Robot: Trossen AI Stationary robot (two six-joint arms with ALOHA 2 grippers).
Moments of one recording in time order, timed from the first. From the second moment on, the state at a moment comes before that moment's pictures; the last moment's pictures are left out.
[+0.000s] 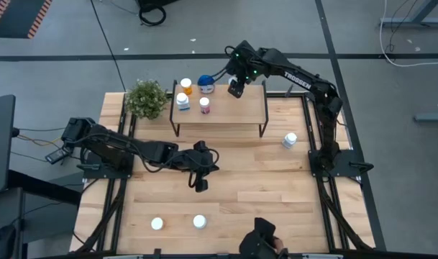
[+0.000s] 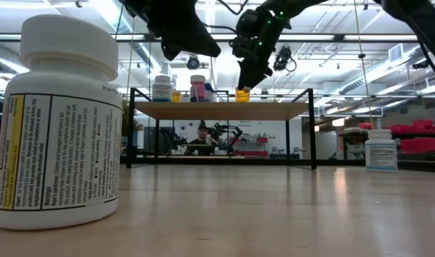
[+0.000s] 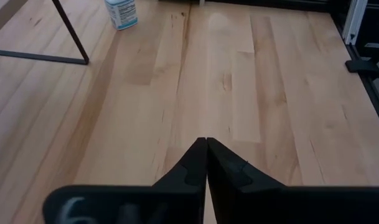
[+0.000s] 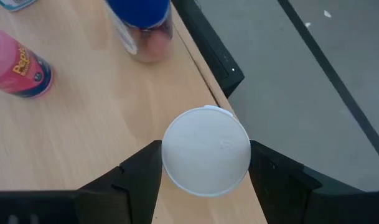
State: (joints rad) left arm -0.21 1.52 1.04 -0.15 -0.22 -0.22; right arm -0.62 1.96 2.03 -1.06 -0.03 -0.14
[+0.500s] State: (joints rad) left arm -0.22 1.52 1.04 -0.15 -0.22 -0.22; right arm -0.65 1.95 2.03 -1.10 -0.13 -0.09
